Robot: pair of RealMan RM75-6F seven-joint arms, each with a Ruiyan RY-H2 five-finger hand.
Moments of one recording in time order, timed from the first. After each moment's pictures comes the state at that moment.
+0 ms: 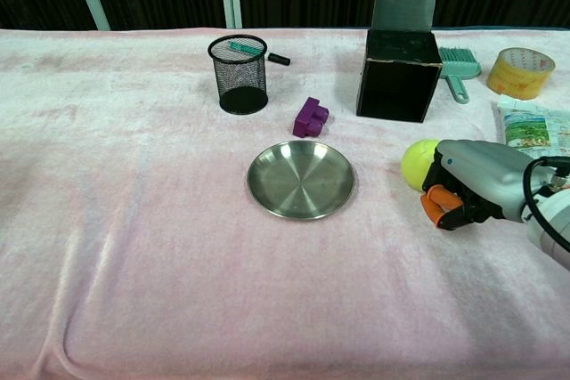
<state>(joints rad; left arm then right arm) -0.07 -1.04 -0.06 -1.77 1.32 1.41 0.11 0.44 -1.72 0.13 -1.54 -1.14 1.16 -0.52</state>
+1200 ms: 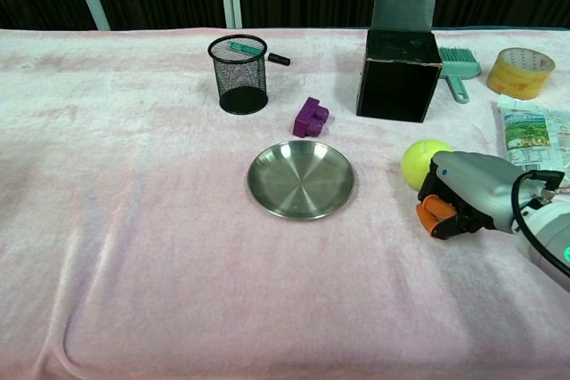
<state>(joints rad) -0.07 -1.04 -0.06 -1.77 1.31 1.41 0.11 0.44 -1.78 0.12 -1.47 -1.12 1.16 -0.49</state>
